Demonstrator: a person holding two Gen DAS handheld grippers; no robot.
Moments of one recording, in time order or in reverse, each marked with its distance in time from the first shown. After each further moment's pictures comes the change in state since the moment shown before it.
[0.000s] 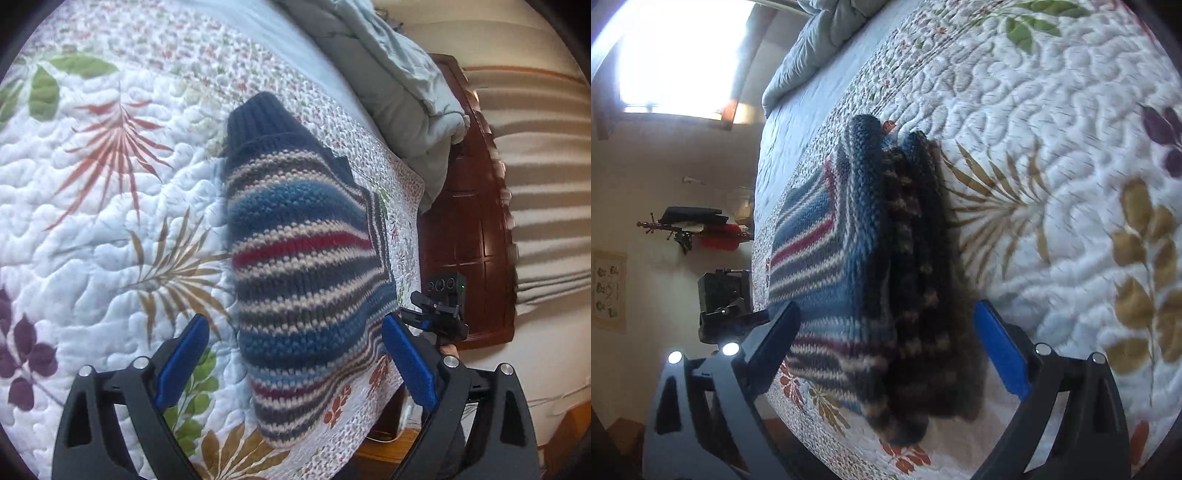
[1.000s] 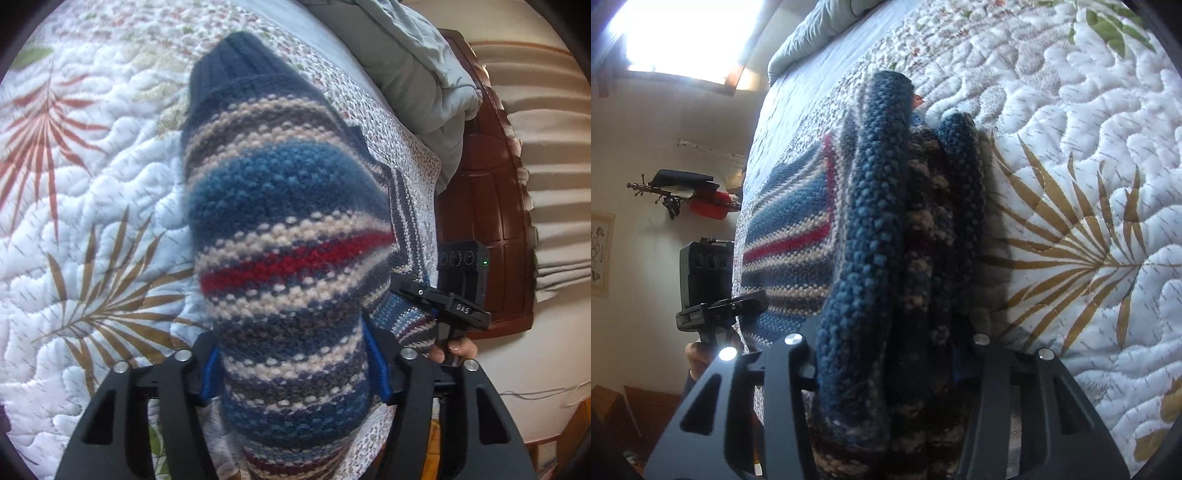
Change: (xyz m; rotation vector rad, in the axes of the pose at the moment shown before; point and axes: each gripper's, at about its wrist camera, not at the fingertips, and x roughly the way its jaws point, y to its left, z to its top) left arm 0.060 -0.024 0.009 0.064 0.052 0.070; right arm 0.055 0.027 0.016 -0.125 0.056 -0.057
